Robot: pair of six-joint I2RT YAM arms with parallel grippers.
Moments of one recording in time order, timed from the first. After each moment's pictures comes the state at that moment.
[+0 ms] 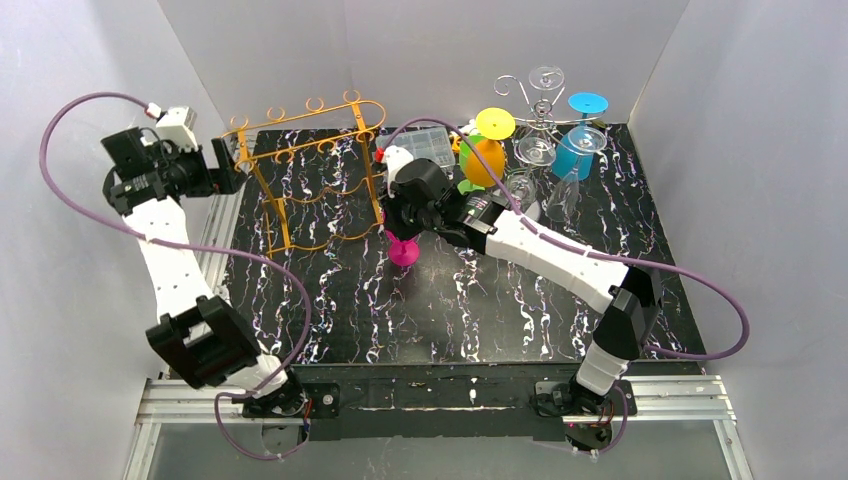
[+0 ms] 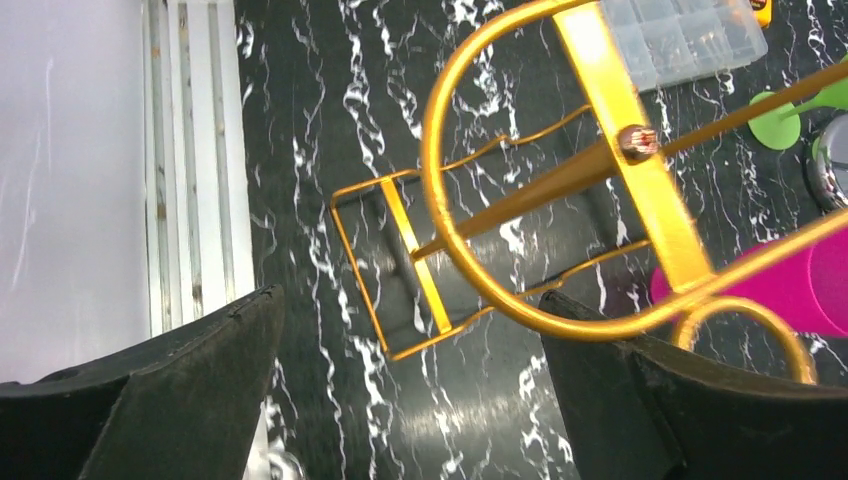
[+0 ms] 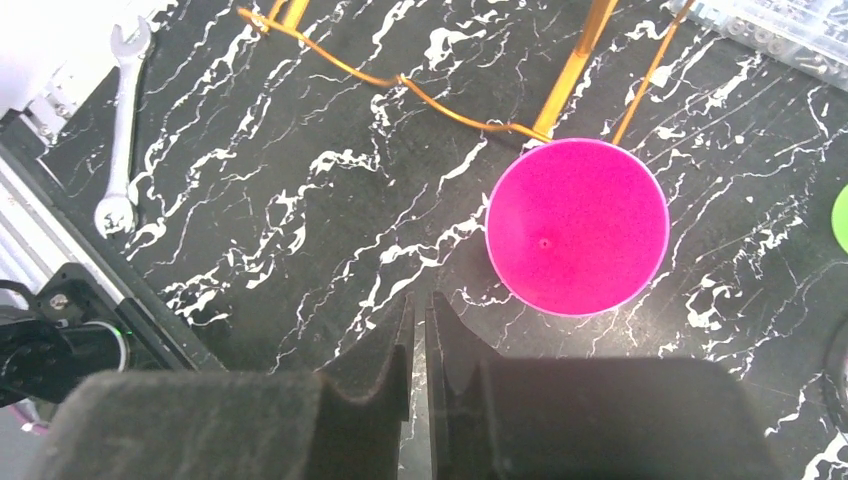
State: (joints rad) left arm 0.52 1.49 1.58 -0.76 0.63 0.25; right arm 1.01 1.69 1.64 -0.52 0.08 0.25
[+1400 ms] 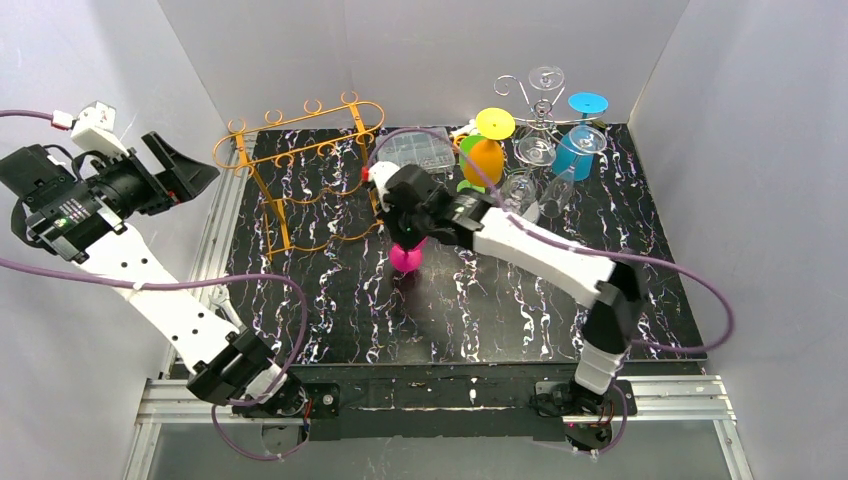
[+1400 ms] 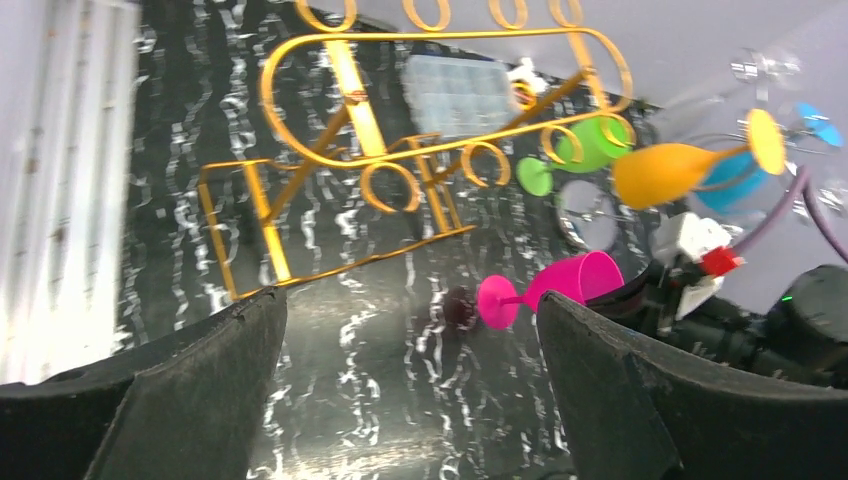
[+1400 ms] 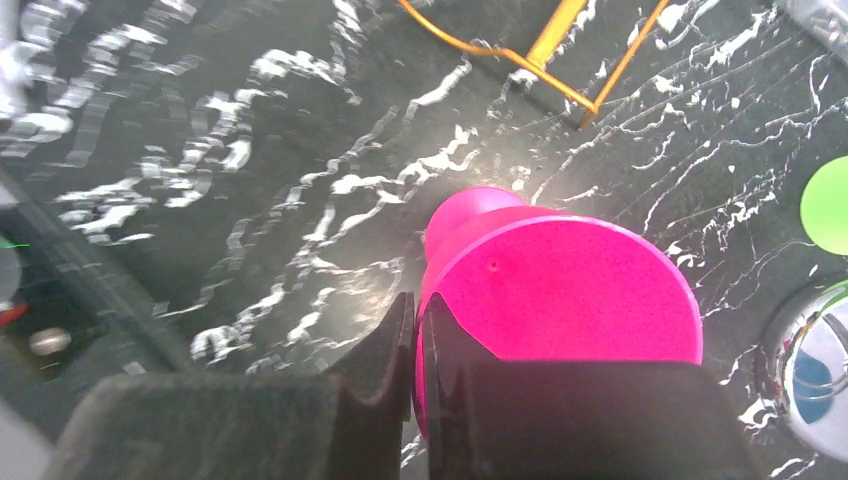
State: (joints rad) left arm 0.87 1.36 1.98 -1.35 1.02 0.16; right arm 1.02 1.81 1.70 -0.67 0.09 0.09
